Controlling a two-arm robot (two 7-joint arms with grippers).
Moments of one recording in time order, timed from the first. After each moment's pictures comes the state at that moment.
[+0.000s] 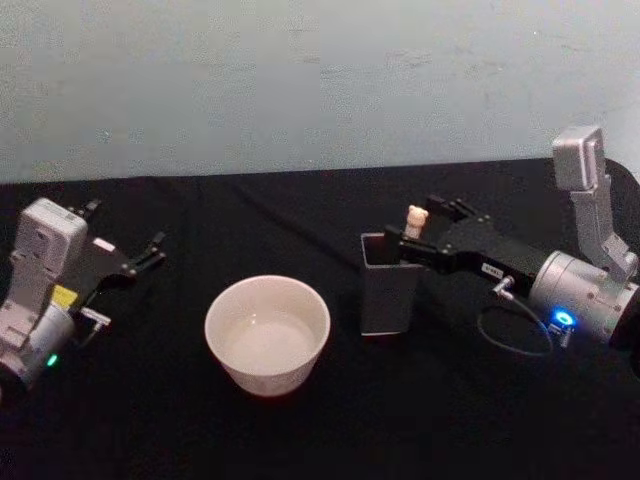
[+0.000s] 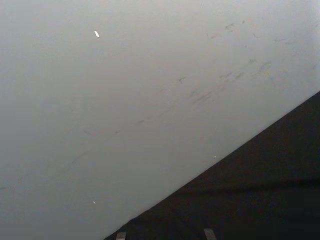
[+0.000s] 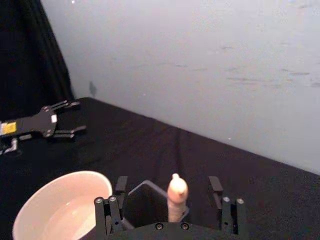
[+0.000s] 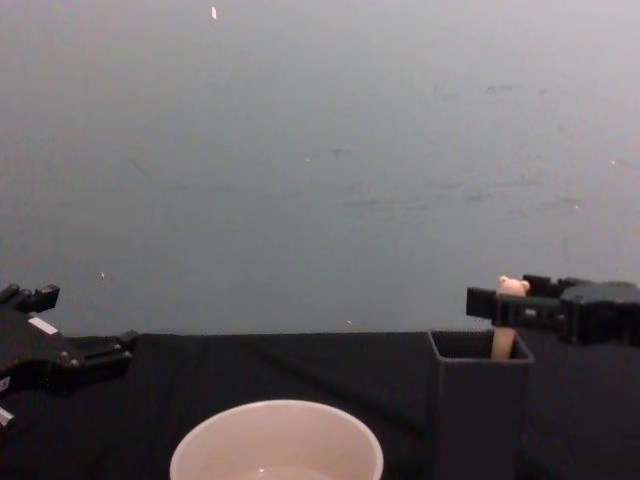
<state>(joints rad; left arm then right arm) -0.20 0.60 0.45 -1.41 -0.25 -0.12 0.03 0.29 0.53 -0.42 -1.46 0.63 0.11 0.49</state>
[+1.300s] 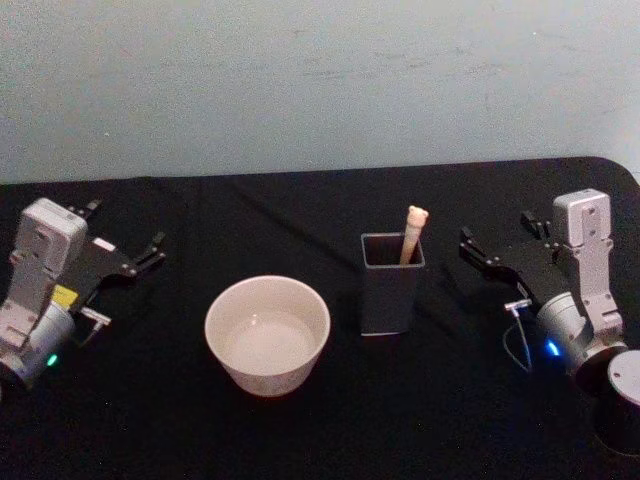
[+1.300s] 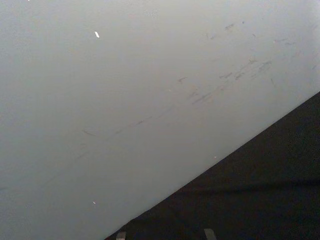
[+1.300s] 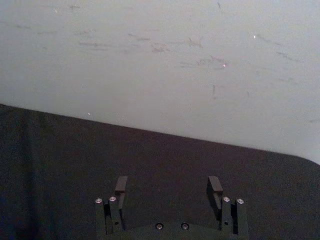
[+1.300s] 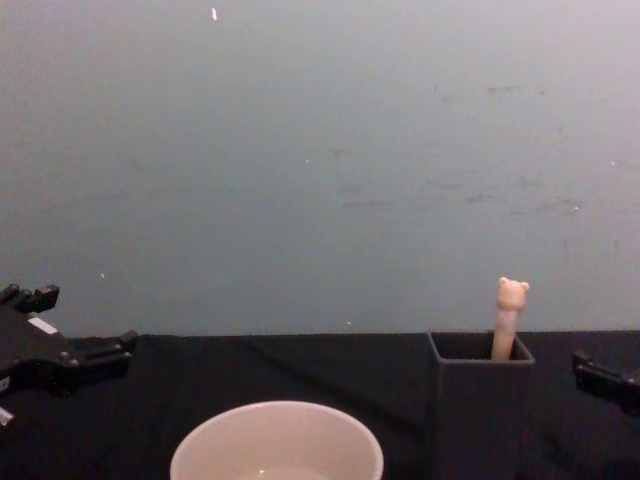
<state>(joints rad) -0.20 0.60 0.45 -1.41 -0.25 -0.12 0.03 0.21 0.33 -0.30 -1.27 0.25 -0.10 0.00</state>
